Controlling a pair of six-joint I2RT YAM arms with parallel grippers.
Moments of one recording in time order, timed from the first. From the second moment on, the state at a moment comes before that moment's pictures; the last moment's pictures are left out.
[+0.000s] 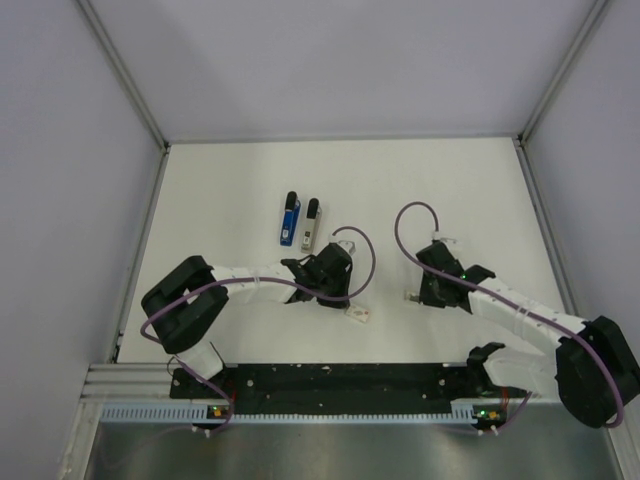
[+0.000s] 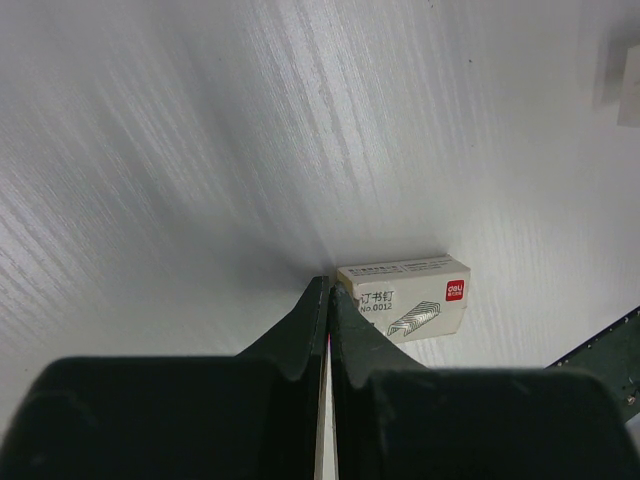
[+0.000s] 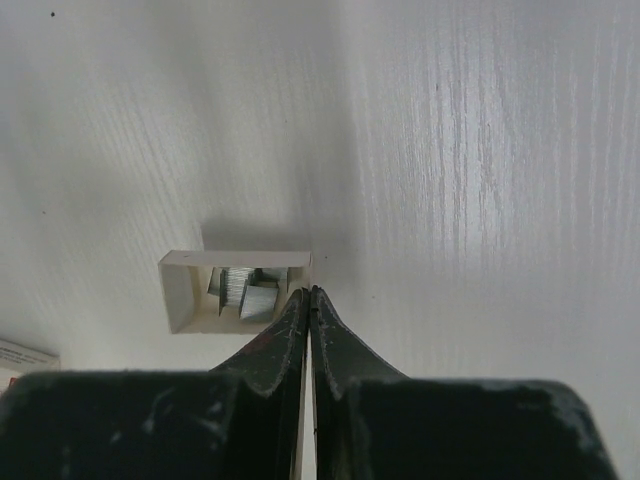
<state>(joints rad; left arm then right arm) -0.94 1.66 0.87 -0.17 0.06 -0.69 0.55 1.14 0.55 -0.53 0.24 0.68</state>
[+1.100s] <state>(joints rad) -1.00 1.56 0.71 -0.06 -0.02 -0.92 0.90 1.20 0.63 -0.72 0.38 0.99</state>
